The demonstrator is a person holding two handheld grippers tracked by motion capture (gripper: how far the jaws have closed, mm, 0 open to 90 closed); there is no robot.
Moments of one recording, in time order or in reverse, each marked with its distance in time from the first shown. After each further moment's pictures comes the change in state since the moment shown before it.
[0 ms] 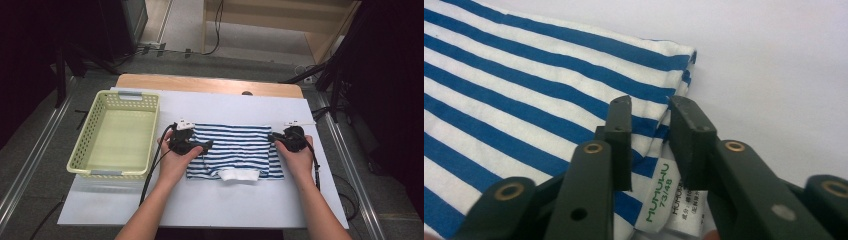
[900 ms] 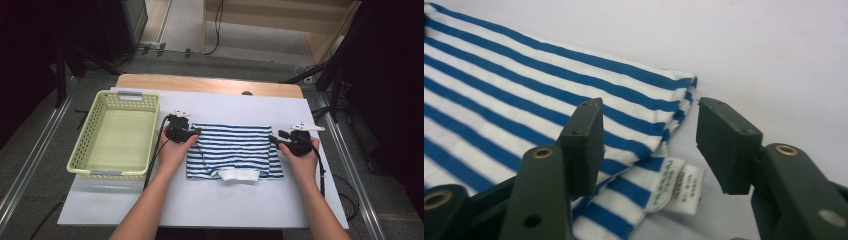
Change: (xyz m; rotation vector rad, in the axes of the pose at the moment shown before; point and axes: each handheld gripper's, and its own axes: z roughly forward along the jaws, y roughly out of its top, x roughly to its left) left arm 0.036 0.010 0.028 0.059 0.137 -0.080; right arm 0.007 -0.011 -0.026 -0.142 0.020 -0.047
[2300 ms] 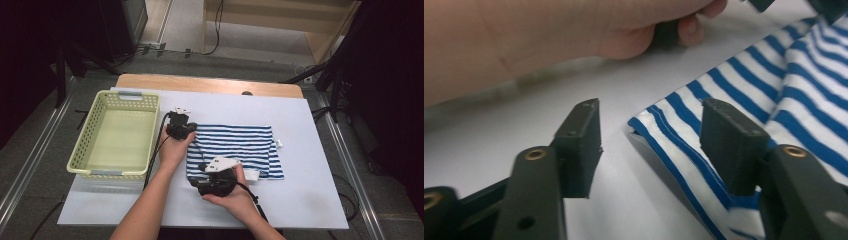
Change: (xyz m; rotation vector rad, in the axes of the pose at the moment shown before) left arm 0.004 0.005 0.005 -0.009 -0.015 0.005; right arm 0.250 -0.016 0.034 0.060 0.372 -0.309
